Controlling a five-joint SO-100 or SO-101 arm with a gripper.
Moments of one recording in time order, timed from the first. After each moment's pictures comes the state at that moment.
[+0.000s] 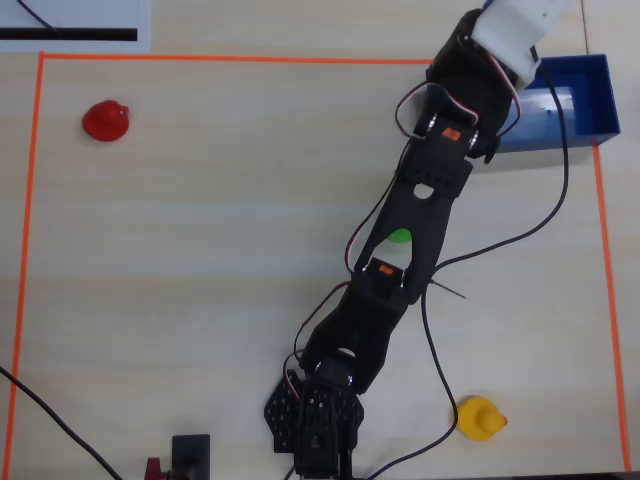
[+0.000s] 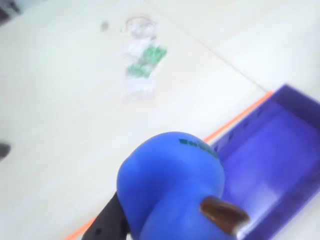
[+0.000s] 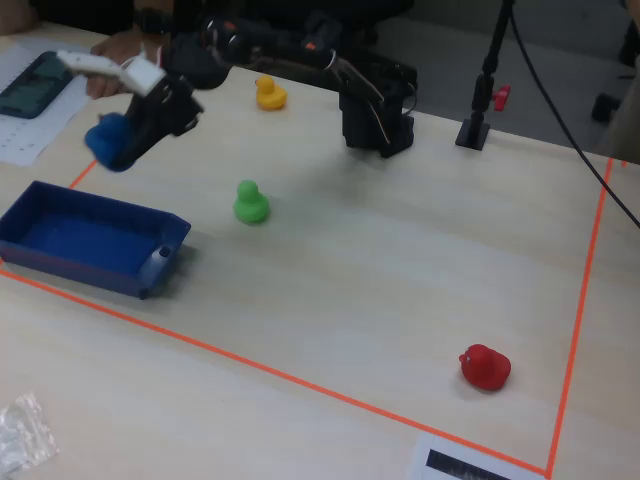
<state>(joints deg) 29.0 57.0 25.8 49.2 -72.2</state>
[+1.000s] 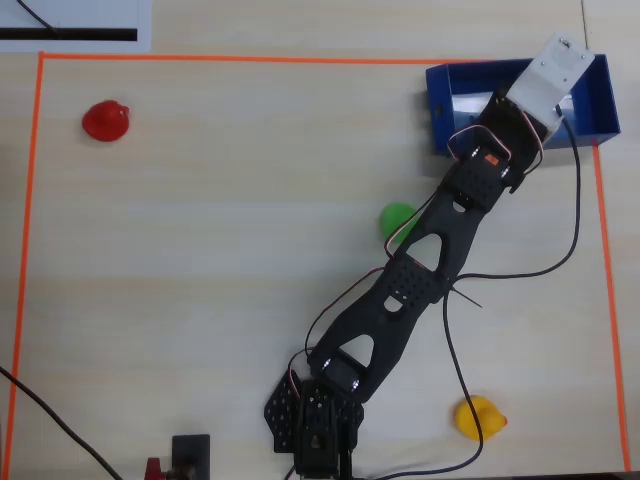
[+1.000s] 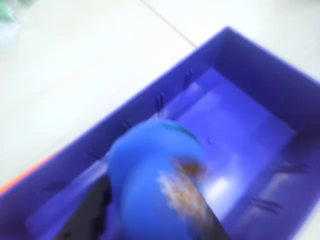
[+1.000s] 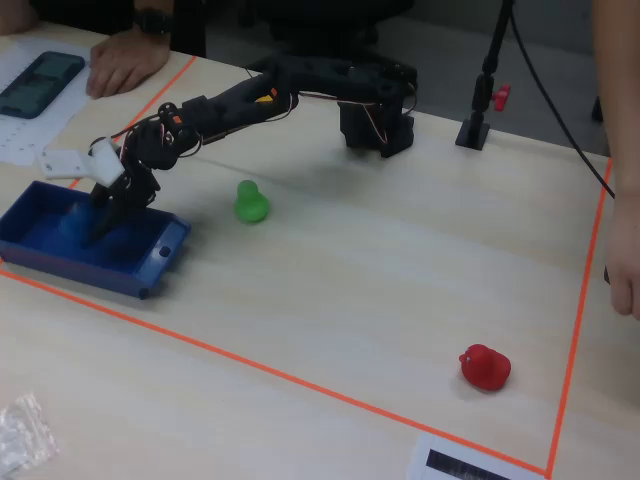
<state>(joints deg) 40.7 29.2 25.0 31.1 -86.5</state>
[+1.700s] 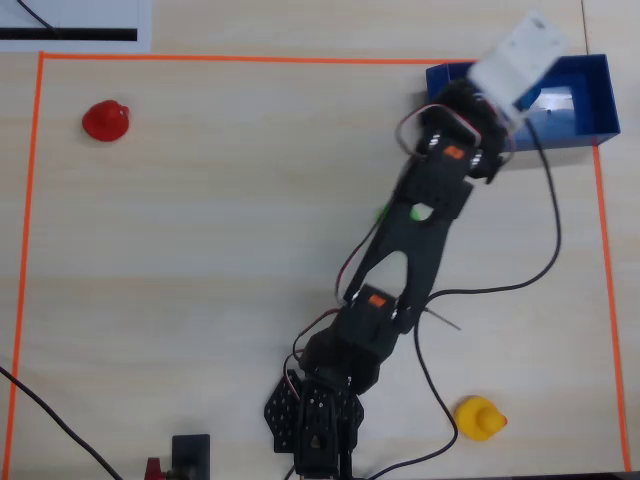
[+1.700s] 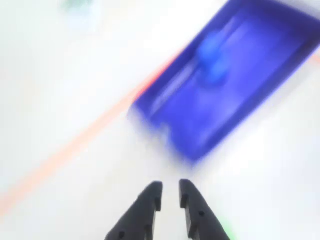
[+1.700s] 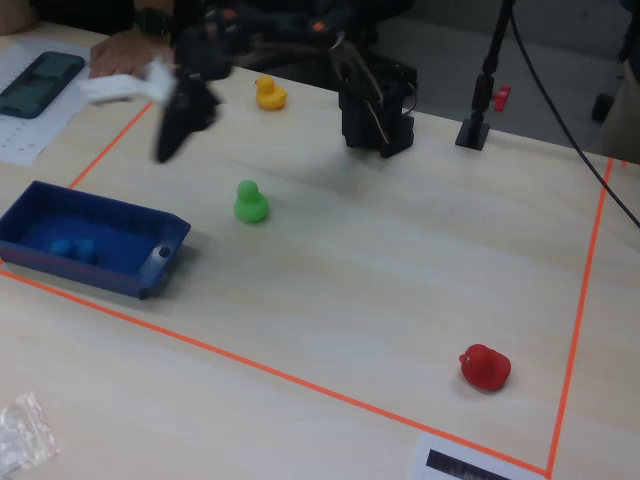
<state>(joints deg) 25.7 82.6 54.7 72.6 -72.7</state>
